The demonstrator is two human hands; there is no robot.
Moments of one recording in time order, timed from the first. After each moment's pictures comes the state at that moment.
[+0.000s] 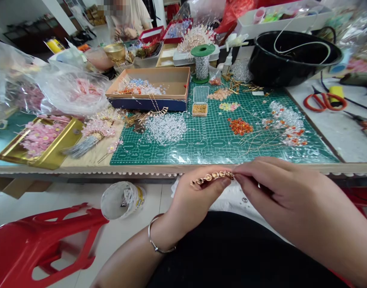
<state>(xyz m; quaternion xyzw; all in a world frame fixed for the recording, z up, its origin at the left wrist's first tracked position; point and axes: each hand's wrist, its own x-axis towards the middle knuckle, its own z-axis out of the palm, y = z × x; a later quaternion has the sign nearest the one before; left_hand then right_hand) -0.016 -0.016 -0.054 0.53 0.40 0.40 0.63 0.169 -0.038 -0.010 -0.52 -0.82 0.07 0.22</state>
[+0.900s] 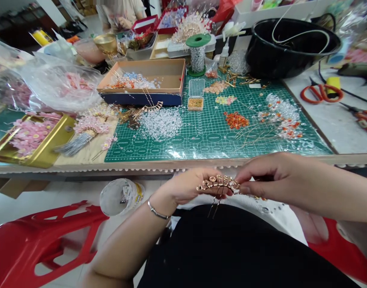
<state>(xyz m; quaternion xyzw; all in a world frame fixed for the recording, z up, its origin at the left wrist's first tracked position) -0.019 0.021 -0.091 0.48 0.26 0.14 0.83 0.207 -0.010 -0.012 -0.54 -0.72 0.43 0.04</state>
